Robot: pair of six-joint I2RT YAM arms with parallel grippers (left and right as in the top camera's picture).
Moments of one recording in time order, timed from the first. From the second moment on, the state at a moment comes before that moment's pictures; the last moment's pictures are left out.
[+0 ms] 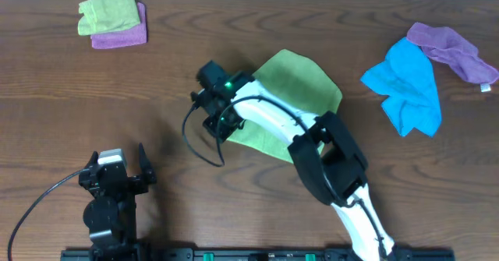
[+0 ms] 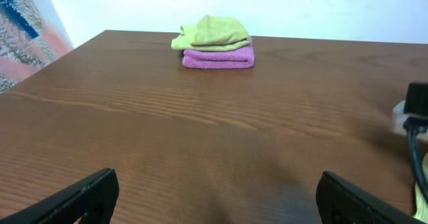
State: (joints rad) left arm 0.18 0.01 0.10 -0.33 -0.02 0.04; right arm 0.78 2.32 1.79 -0.91 -0.24 -0.07
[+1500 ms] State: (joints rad) left arm 0.18 0.01 0.10 -0.33 -0.02 0.04; right arm 0.76 1.89 2.16 -1.64 0.34 0.07
